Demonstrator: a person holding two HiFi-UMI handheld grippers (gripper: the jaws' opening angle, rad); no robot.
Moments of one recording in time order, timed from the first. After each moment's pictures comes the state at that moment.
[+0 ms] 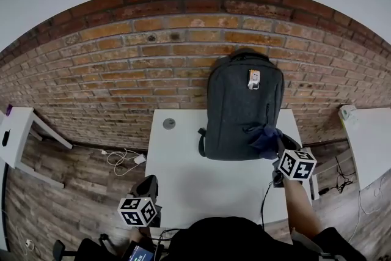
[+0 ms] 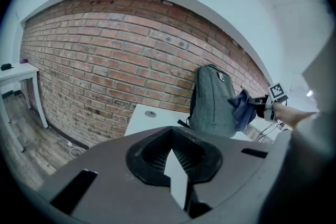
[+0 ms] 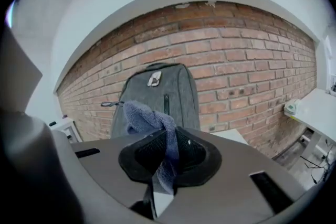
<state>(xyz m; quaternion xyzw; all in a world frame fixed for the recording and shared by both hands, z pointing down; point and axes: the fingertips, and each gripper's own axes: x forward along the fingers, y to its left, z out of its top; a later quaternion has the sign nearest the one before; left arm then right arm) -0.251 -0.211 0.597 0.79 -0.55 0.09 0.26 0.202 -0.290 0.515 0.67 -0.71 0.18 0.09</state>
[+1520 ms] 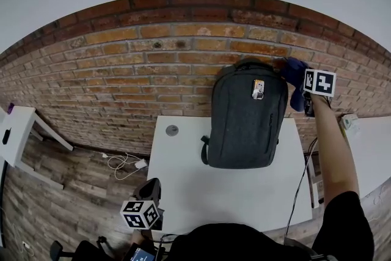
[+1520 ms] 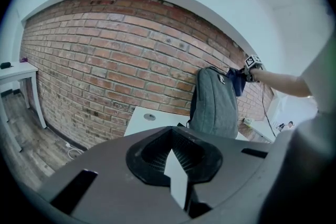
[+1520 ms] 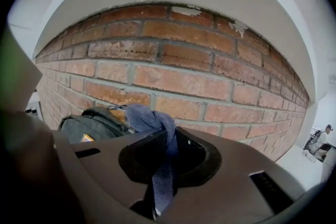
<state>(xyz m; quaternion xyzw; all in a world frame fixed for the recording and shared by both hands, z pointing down) -0.247 -0.223 0.593 0.79 -0.54 0.08 0.26 0.310 -0.485 0.330 0.74 -0.64 0.06 0.18</state>
